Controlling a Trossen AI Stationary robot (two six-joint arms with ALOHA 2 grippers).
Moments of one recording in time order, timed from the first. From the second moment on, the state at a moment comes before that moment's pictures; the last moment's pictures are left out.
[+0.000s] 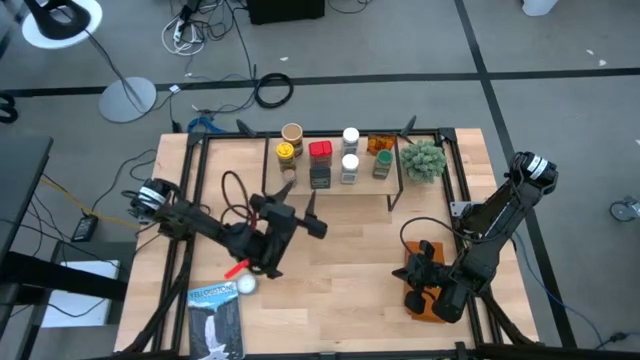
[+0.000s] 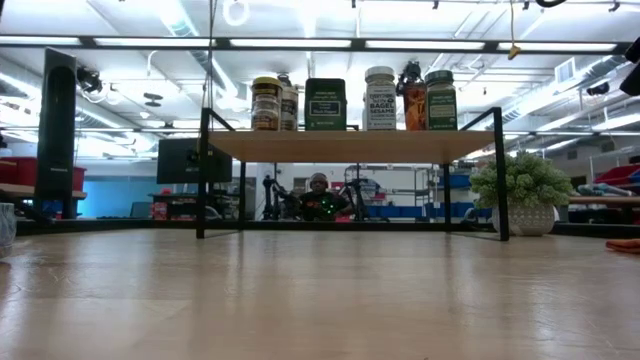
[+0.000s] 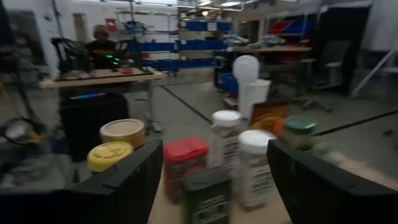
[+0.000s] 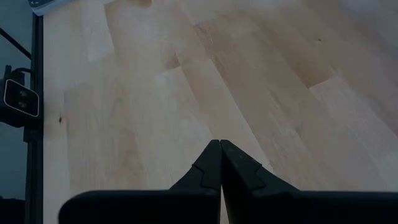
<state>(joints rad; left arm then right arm) -0.42 1.77 1.15 1.42 -1.57 0.73 0.95 1.39 0.86 -0.62 0.76 1.23</state>
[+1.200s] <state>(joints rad) -0.45 1.75 1.23 -0.14 -0.30 -0.52 0.95 1.39 0.86 -0.54 0.70 1.17</state>
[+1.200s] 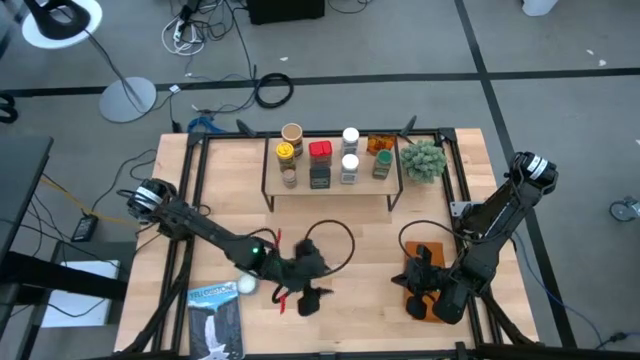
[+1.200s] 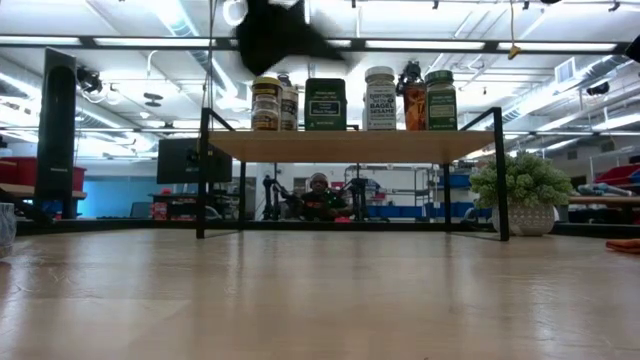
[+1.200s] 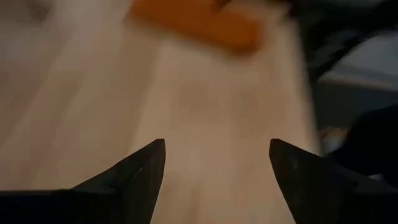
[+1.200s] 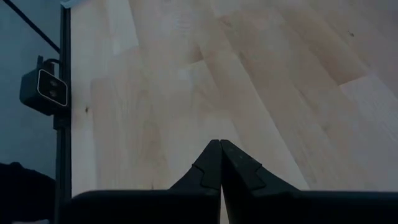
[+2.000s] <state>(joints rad) -0.64 1.75 1.33 -0.90 0.00 -1.06 0.87 1.39 0.86 -0.49 0.70 1.10</state>
